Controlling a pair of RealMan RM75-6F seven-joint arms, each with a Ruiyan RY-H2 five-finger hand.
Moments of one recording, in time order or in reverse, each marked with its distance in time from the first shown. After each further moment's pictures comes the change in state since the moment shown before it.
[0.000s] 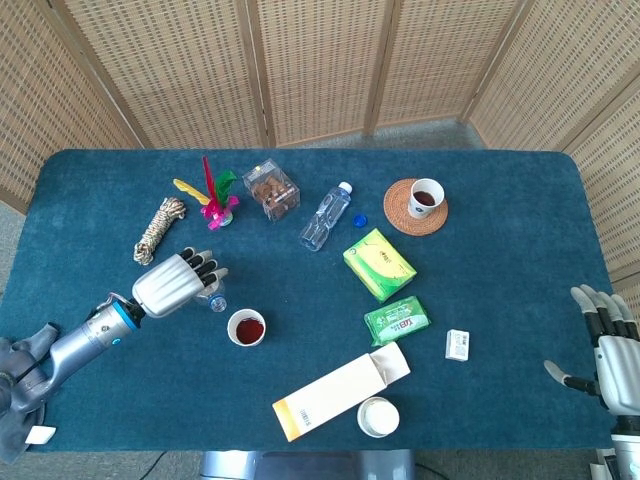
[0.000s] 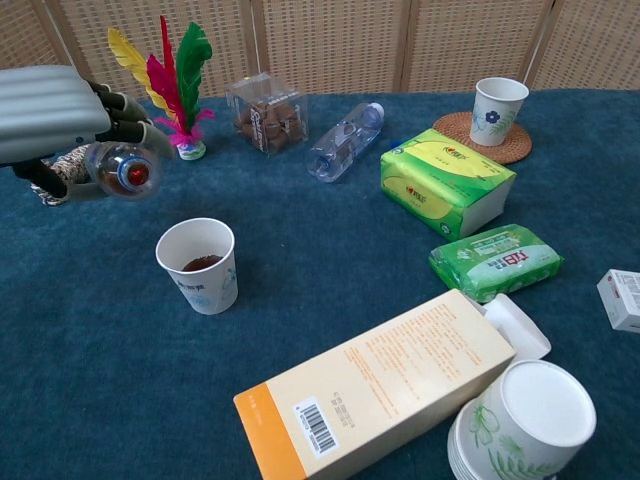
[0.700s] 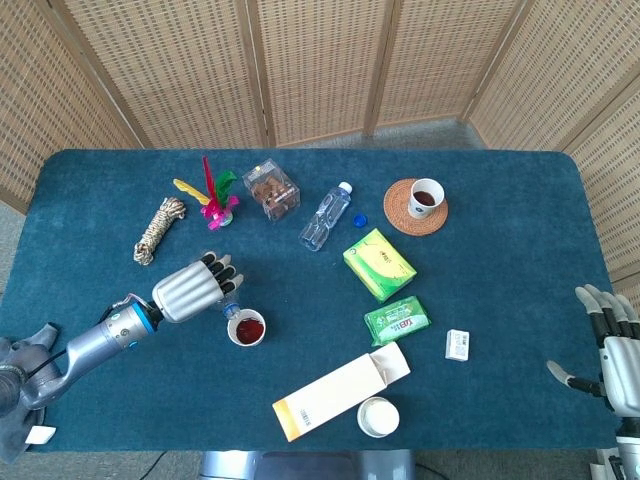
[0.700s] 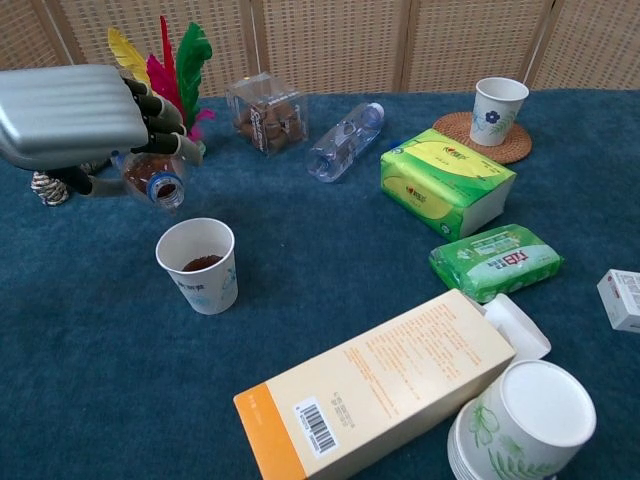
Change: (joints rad) left arm -0.062 0.032 -0.015 -0.118 0.018 -0.085 0.259; right arm -0.007 0.018 0.002 -0.002 -0.008 0.010 0.041
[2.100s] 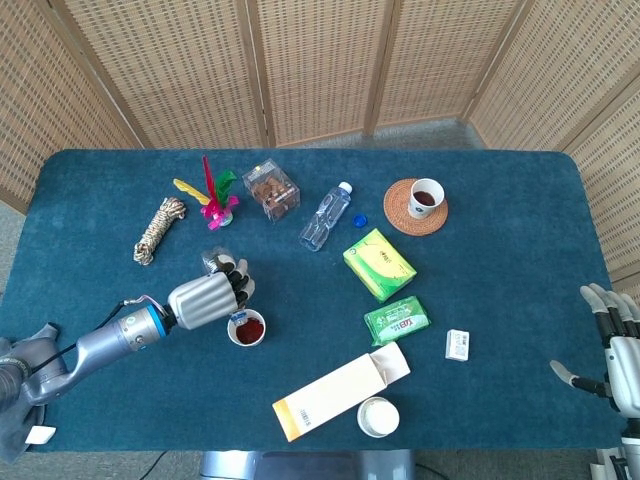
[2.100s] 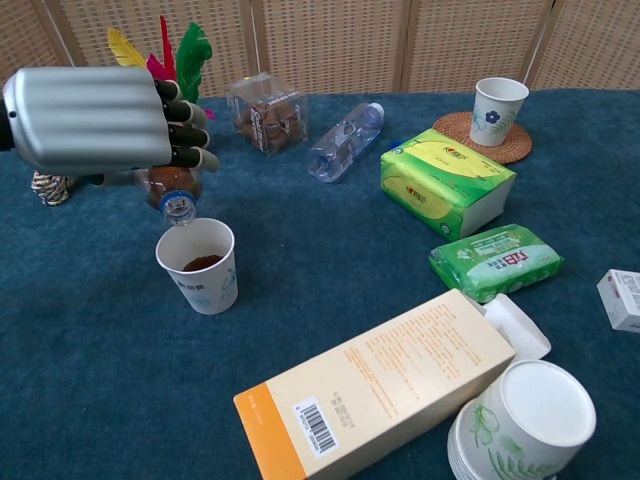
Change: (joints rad) left arm -0.058 0.060 -0.010 -0.123 0.040 -0.100 0.293; right arm -0.004 0.014 0.002 0.004 -0.006 0.004 0.035
